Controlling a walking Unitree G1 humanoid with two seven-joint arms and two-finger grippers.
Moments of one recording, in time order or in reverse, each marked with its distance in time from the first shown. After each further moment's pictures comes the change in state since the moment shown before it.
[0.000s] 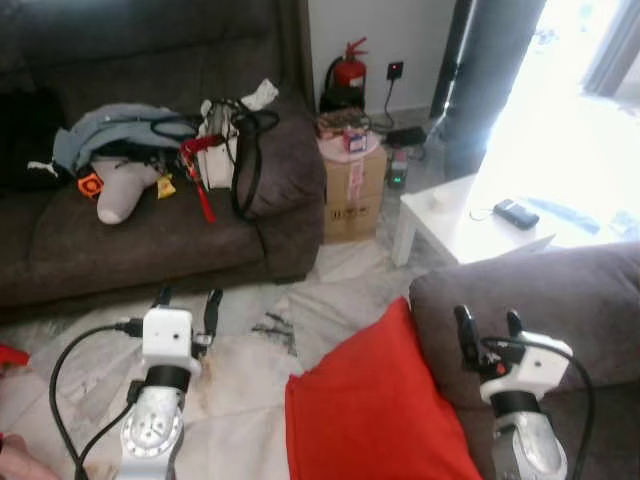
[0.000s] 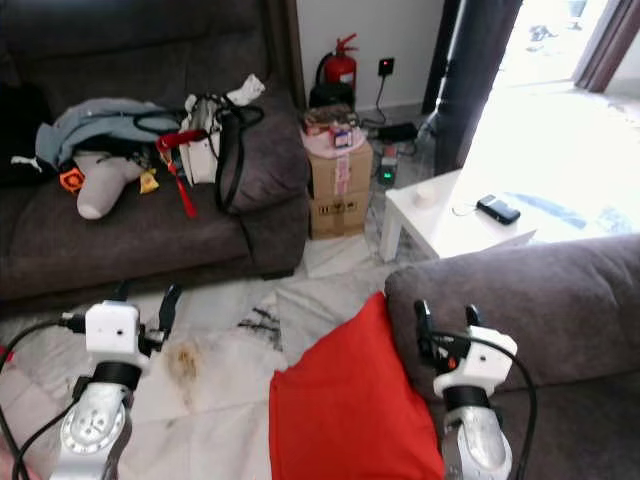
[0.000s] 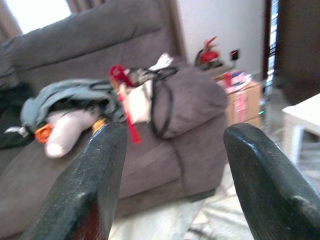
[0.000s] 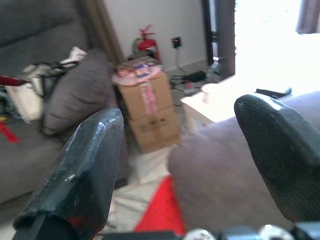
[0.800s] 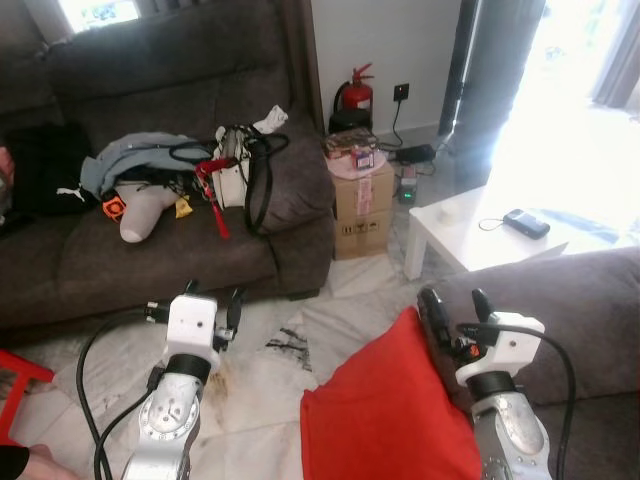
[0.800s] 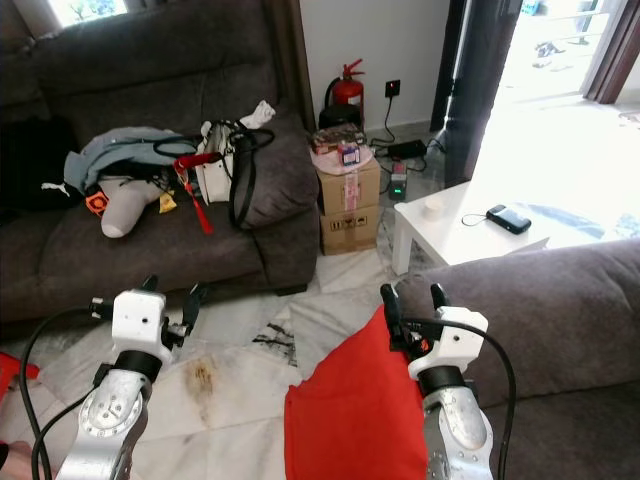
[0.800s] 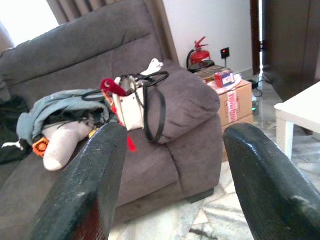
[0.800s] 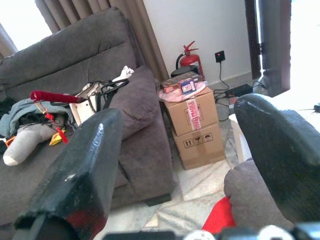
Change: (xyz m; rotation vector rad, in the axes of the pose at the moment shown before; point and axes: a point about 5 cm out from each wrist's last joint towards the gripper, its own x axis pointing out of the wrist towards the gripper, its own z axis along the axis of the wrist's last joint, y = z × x) left arm 0.015 -0.012 0.004 -0.007 0.055 -0.067; right arm 0.007 0.024 0.016 0.025 -0.007 0.112
